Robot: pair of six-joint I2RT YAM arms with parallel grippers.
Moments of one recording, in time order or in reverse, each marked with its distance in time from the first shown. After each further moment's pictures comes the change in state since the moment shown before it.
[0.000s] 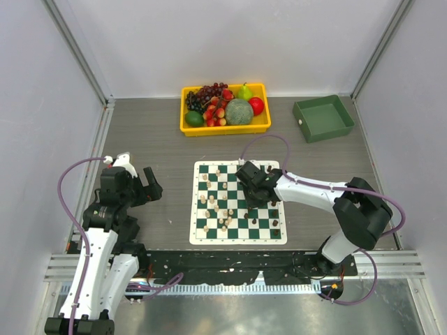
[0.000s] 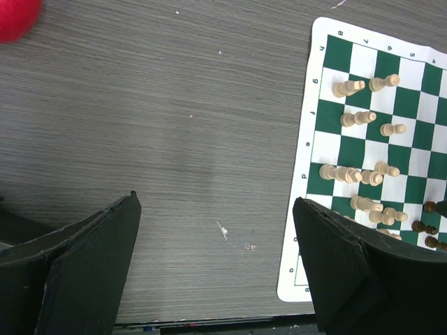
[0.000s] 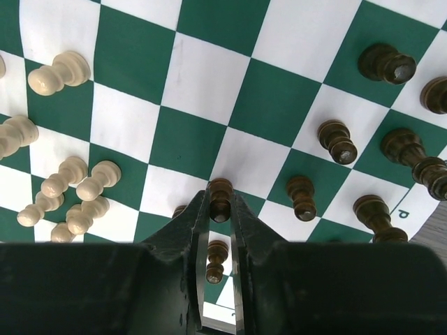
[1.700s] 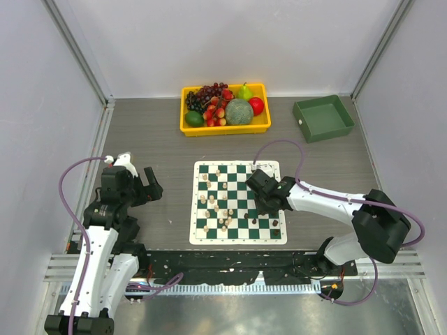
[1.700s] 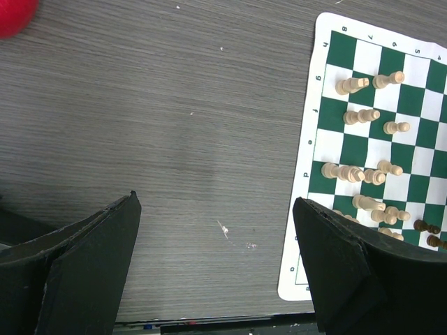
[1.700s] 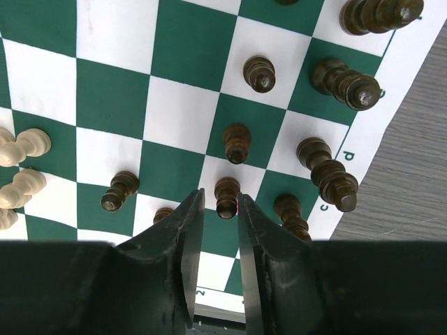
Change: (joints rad) left arm 0.000 0.018 0.000 0.000 0.002 0.000; right arm 0.005 -0.155 -0.133 -0.045 0.097 0.050
